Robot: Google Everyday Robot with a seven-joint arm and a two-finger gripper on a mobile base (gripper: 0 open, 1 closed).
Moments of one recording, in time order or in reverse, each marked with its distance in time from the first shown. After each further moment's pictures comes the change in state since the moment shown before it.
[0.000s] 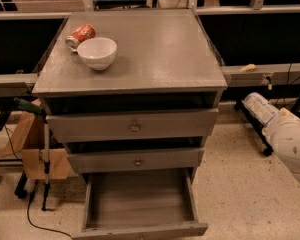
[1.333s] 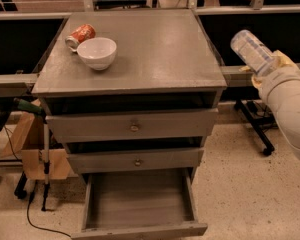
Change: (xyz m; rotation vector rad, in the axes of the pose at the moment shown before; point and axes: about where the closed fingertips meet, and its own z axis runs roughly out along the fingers) arm -0.136 -0.115 -0.067 0.246 -0.327 0.017
